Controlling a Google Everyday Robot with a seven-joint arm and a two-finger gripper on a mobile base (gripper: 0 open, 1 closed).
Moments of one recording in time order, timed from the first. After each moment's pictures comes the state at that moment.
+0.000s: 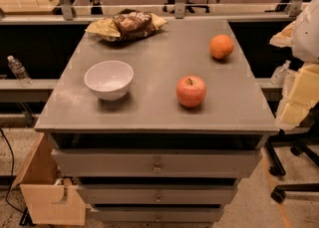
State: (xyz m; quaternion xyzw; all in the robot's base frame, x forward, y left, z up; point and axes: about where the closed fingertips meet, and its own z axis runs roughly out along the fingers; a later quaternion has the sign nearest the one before) arm 0.438 -0.217 0.977 -0.60 0.78 -0.03 0.16
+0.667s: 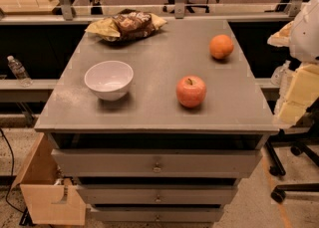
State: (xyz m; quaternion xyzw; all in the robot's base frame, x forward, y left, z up) arm 0.441 -0.215 0.975 -0.60 0.78 -0.03 0.17
